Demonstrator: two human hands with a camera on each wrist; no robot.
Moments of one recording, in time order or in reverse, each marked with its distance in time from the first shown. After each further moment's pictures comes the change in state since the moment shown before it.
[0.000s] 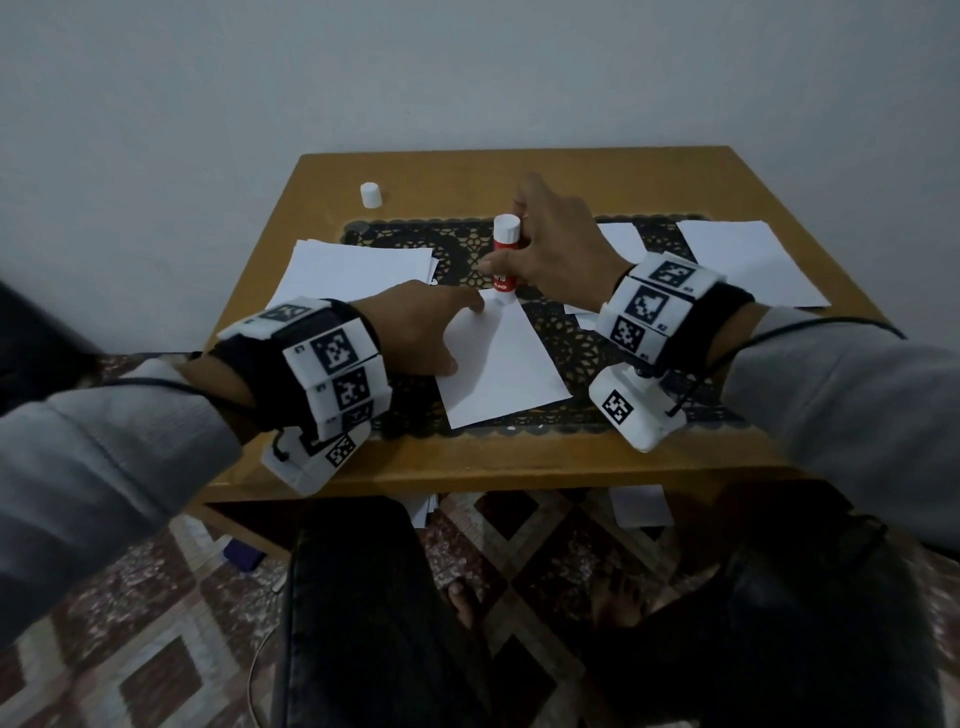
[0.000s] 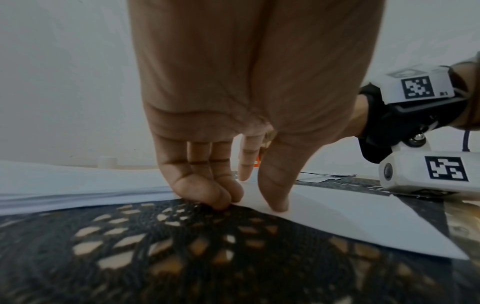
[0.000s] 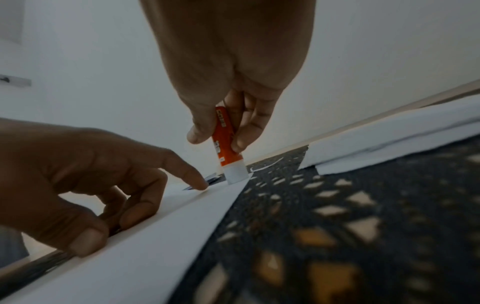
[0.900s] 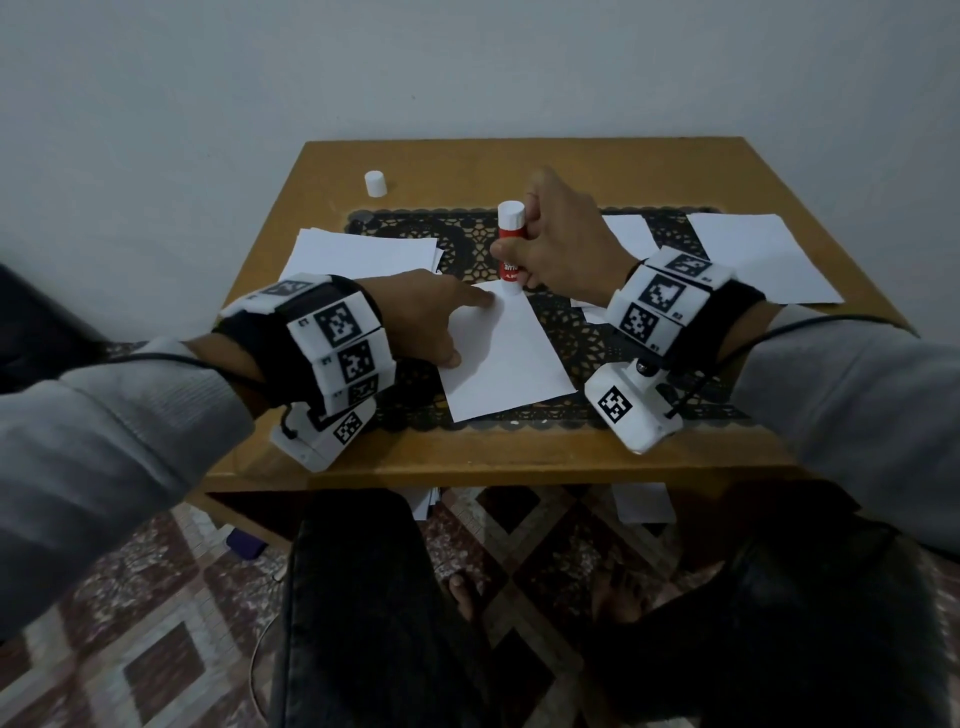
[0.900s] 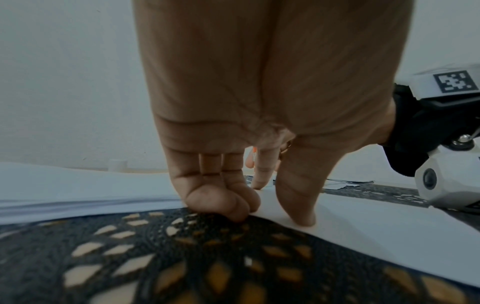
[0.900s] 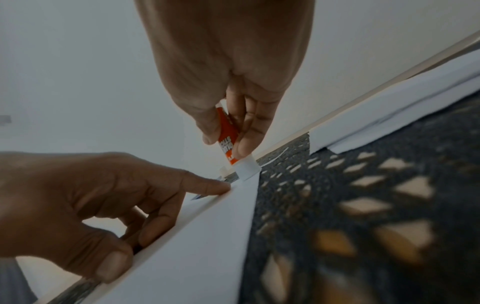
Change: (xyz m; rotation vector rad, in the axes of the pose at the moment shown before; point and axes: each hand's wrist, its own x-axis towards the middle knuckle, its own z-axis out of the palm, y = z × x) left_hand 0.006 0.000 -0.006 0.062 -0.096 0.012; right_hand -0.005 -0.006 0.002 0.140 0.029 0.055
